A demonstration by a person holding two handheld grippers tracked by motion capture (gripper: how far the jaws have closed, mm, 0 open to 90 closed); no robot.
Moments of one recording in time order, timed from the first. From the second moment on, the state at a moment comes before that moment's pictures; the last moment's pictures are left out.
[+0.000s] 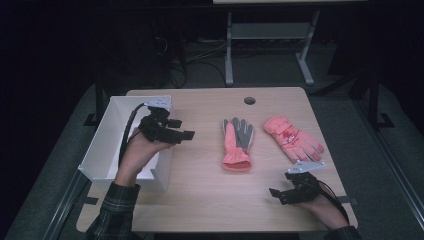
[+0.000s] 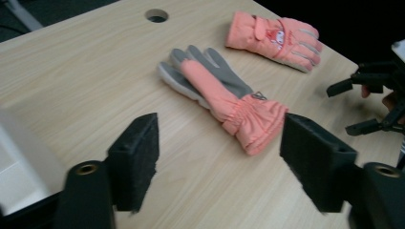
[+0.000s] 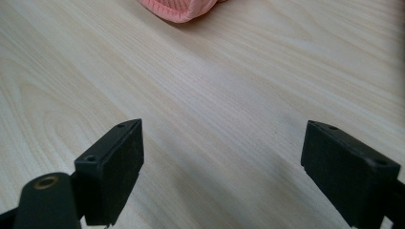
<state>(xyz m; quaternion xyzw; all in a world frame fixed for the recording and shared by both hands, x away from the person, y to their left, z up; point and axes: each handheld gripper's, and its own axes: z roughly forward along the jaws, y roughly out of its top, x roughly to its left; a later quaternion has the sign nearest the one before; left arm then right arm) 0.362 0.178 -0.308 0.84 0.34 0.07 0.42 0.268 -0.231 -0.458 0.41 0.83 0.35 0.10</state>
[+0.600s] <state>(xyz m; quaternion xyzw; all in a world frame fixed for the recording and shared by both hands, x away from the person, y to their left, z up) 0.356 0.104 -0.349 0.88 0.28 0.04 0.37 0.274 -0.224 -0.447 0.42 0.83 0.37 0.10</state>
